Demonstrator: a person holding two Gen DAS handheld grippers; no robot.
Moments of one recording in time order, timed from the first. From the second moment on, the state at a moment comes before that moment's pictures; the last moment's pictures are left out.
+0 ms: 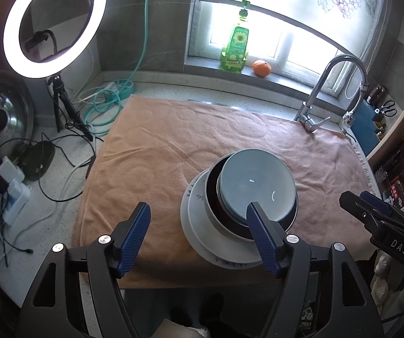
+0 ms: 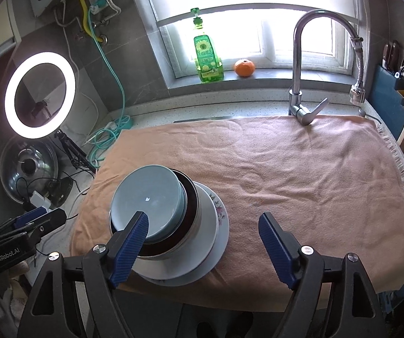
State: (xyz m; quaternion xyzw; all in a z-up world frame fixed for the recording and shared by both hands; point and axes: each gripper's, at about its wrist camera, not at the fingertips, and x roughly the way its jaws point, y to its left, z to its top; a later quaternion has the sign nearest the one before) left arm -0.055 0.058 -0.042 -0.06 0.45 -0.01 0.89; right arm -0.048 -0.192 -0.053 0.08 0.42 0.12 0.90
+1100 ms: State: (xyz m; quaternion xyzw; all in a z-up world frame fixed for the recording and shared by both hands) left arm -0.060 0.065 -0.034 -0.06 0.43 -0.05 0.90; right arm -0.060 -0.184 -0.044 0.10 0.41 0.09 0.90
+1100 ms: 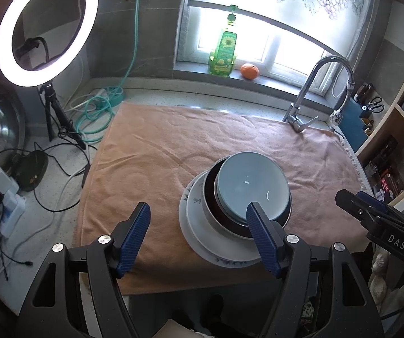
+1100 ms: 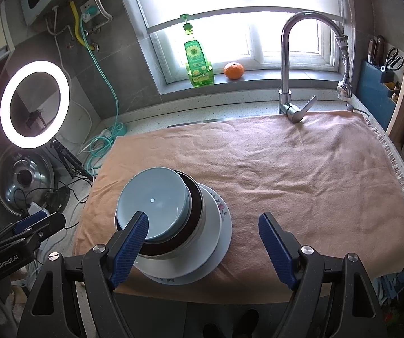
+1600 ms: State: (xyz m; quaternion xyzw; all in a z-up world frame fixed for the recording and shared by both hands) left arm -0.057 0.065 -0.037 -0.07 0.44 -0.04 0.89; right arm -0.058 -0.189 -0.051 0.09 0.42 0.09 0.90
